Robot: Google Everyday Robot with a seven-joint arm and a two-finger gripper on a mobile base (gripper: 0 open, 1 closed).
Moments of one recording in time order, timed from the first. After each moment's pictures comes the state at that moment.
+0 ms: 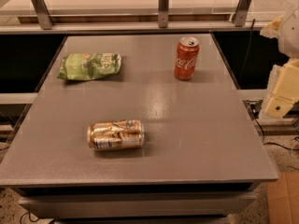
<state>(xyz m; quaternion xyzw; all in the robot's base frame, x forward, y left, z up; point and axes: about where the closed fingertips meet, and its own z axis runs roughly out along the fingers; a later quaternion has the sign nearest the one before) 0.438 -0.214 0.985 -0.60 0.78 -0.05 0.17</state>
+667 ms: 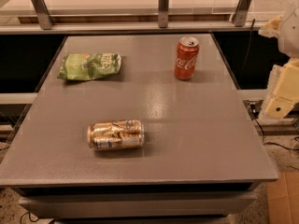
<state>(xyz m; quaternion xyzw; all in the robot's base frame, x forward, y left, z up) 0.434 -0.208 0.989 -0.61 0.77 -0.04 0.18</state>
